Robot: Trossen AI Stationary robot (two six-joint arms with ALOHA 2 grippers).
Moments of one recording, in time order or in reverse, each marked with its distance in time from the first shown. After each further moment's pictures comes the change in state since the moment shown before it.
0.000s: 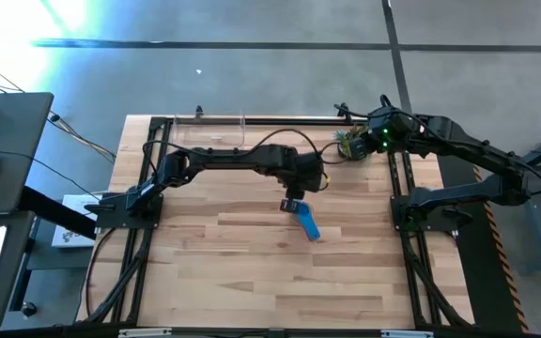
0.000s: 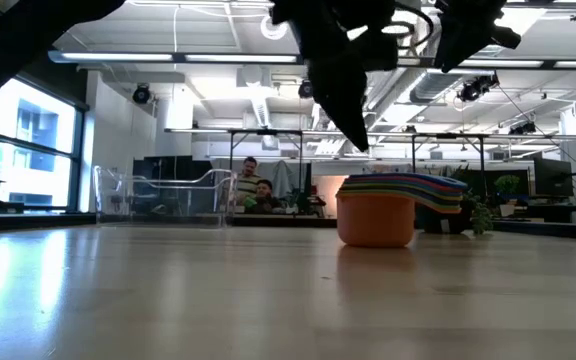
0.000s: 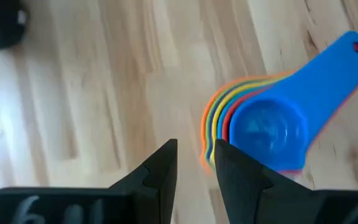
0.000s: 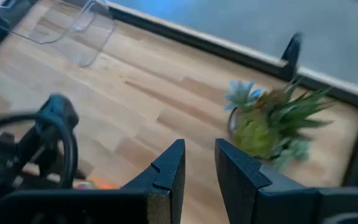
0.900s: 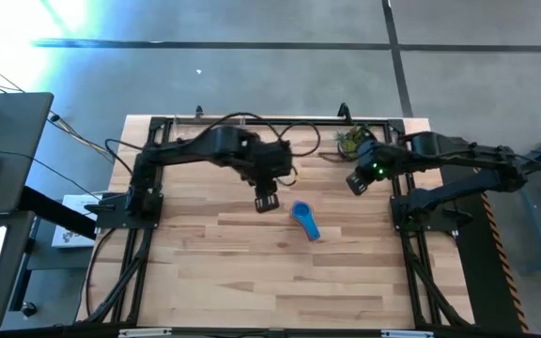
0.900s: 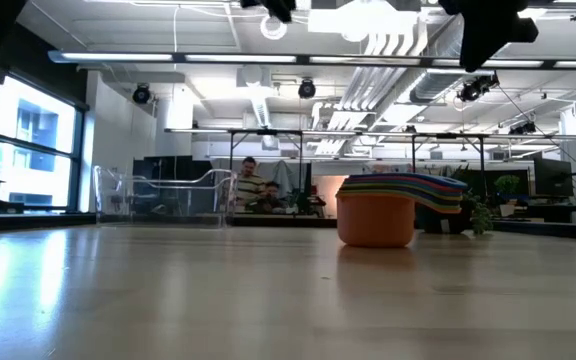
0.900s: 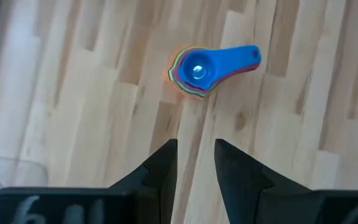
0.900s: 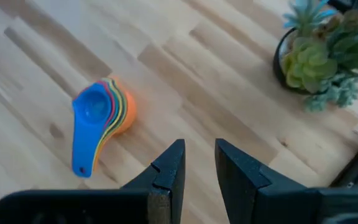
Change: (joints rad) left arm -0.099 -0.257 0.212 -0.497 -0.076 -0.557; right arm 0.308 0.062 -0.001 -0.177 -0.071 0.128
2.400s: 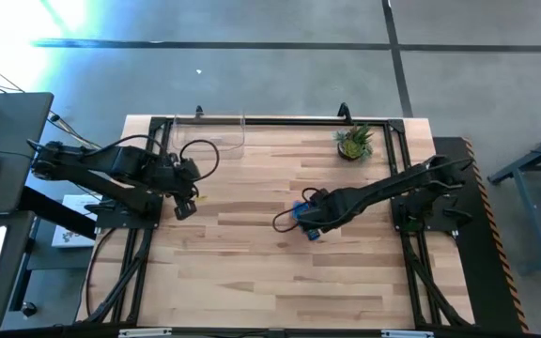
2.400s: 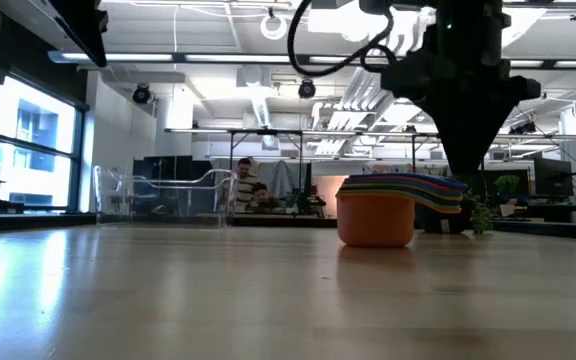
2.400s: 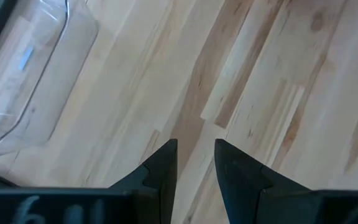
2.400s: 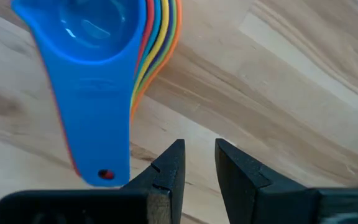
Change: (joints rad) left arm -0.155 -0.956 -1.191 0.207 -0.204 -0.342; right arm 0.289 0.612 0.000 0.178 -0.096 0.509
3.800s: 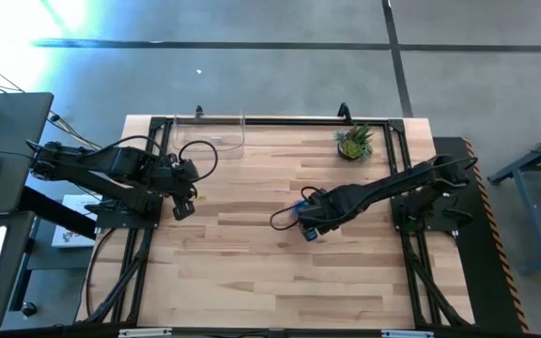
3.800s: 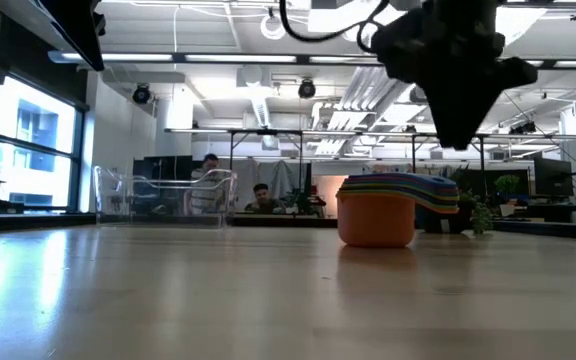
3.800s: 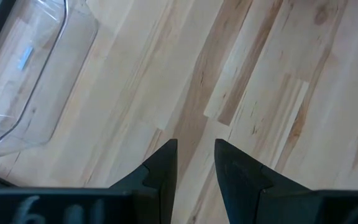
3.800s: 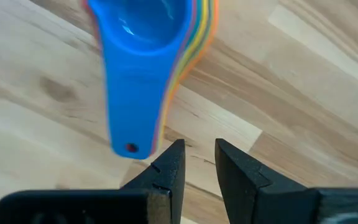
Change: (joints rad) left arm 0.000 -0.028 -0.037 0.013 0.000 0.021; right arm -0.001 -0.028 0.045 0.014 -0.061 0.017
